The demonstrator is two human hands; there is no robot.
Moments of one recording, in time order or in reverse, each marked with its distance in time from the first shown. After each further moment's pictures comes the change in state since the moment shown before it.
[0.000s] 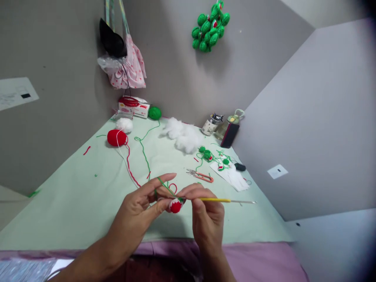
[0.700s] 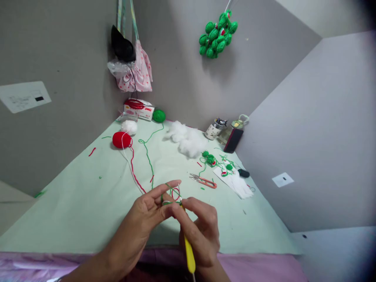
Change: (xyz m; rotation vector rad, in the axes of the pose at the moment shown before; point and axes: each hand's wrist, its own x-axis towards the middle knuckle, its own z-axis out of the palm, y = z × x) left_hand -0.001 0.003 0.002 -0.391 -0.011 -0.283; right_hand -0.021 0.017 0.005 -0.678 -0.045 -0.427
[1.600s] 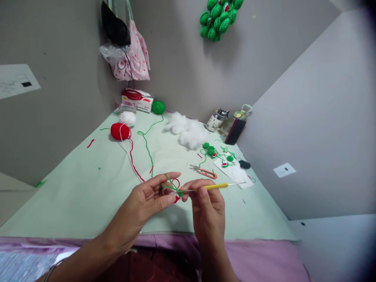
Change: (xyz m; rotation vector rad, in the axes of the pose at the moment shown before) left_hand 0.000 -0.004 -0.011 0.214 -0.034 0.022; right_hand 0.023 -0.002 -0.006 0.880 0.117 0.724
